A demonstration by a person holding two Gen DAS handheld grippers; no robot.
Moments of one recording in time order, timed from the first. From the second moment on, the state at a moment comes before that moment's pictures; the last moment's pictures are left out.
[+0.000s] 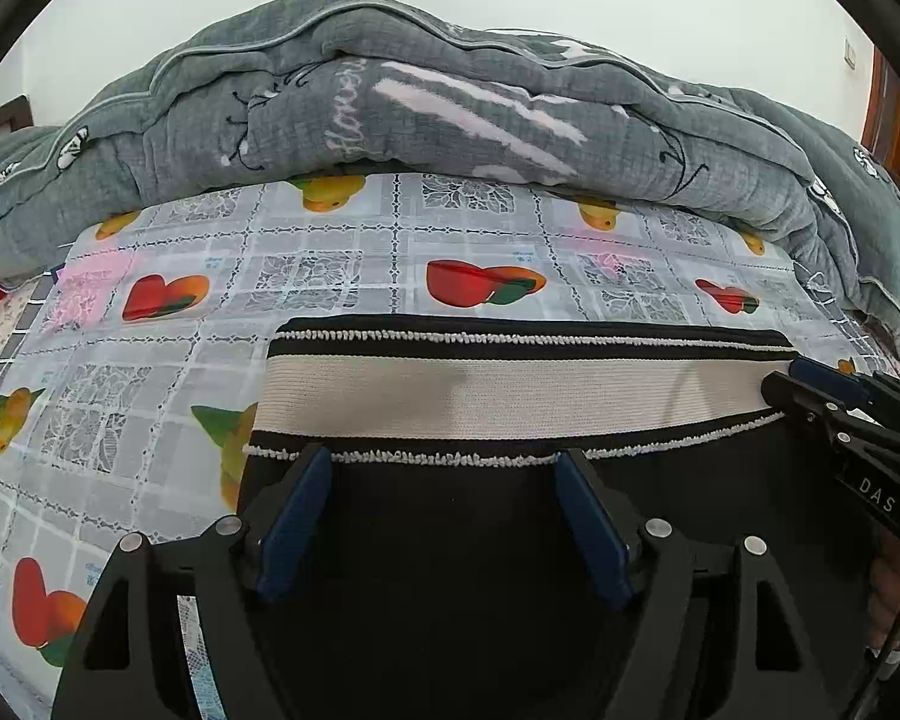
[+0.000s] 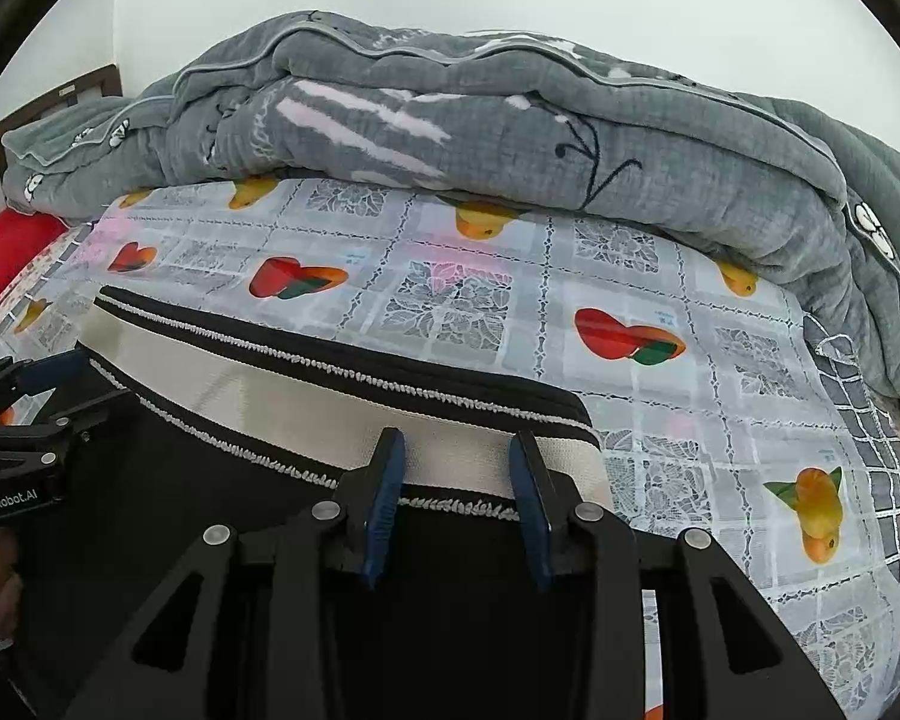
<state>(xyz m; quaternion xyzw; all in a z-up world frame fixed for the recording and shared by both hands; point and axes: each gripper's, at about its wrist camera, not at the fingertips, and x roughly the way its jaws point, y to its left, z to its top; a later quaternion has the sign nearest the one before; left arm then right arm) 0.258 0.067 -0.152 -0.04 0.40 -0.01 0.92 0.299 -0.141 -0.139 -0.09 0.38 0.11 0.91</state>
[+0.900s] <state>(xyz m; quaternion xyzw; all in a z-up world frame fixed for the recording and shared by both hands) 0.111 0.074 -0.148 -0.04 0.44 -0.07 0.90 0.183 -0.192 -0.127 -0.03 0.41 0.14 0.90</state>
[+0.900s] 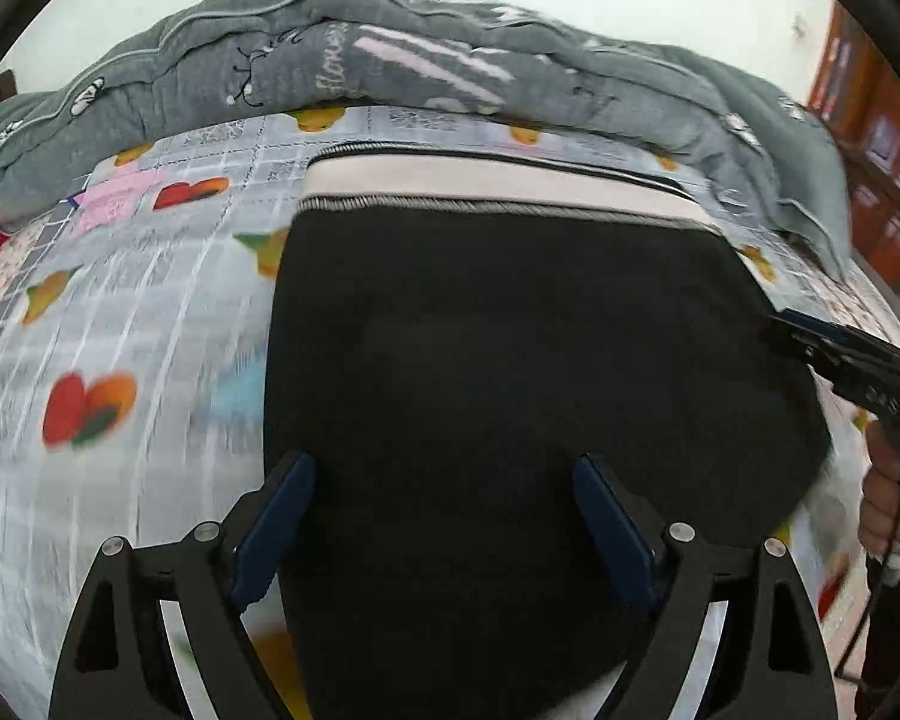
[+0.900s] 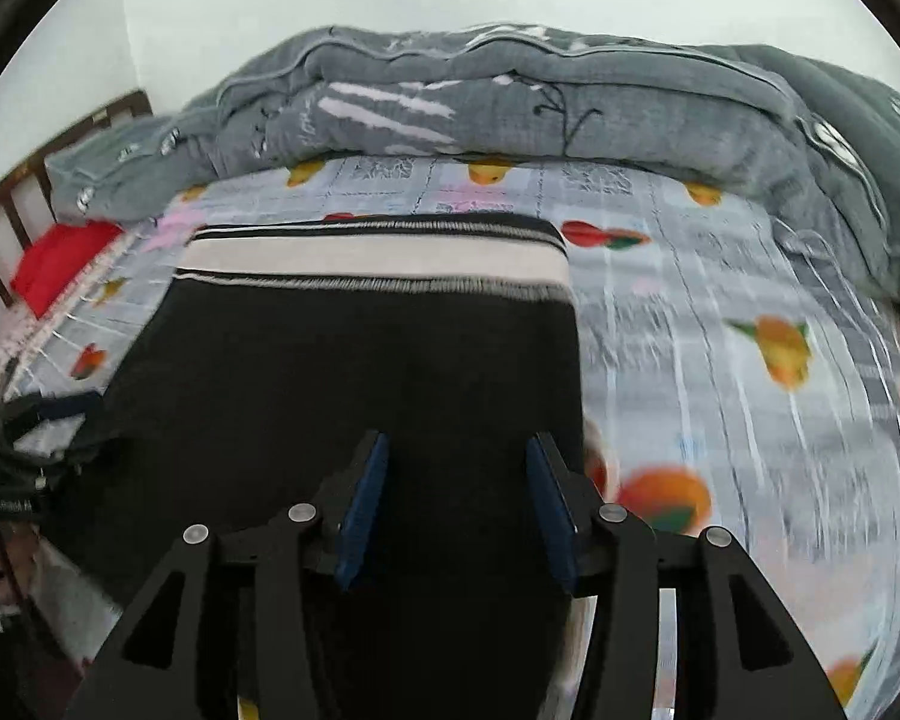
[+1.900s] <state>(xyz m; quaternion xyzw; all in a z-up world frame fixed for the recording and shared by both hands) 0.095 0.097 -0.172 -0.04 0.42 -0.02 0.91 0.156 -0.223 -0.155 0.05 0.41 0.15 0.90</state>
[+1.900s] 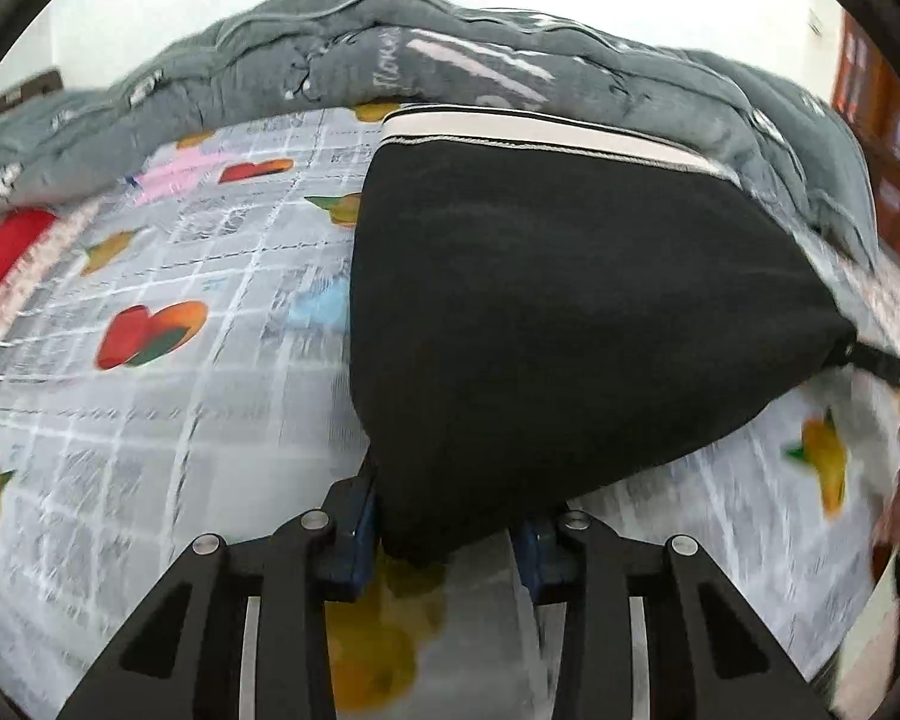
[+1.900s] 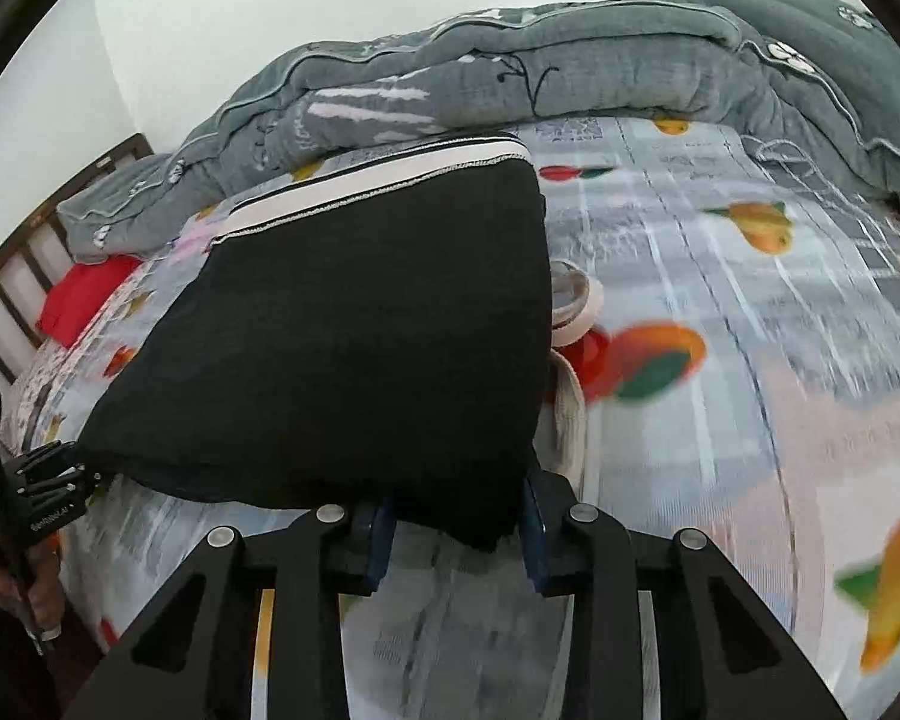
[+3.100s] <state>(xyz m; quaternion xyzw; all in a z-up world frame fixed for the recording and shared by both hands) 0.113 0.077 -0.153 -0.04 0.42 0.00 0.90 0.164 -0.208 -0.145 0.03 0.43 0.15 0.89</state>
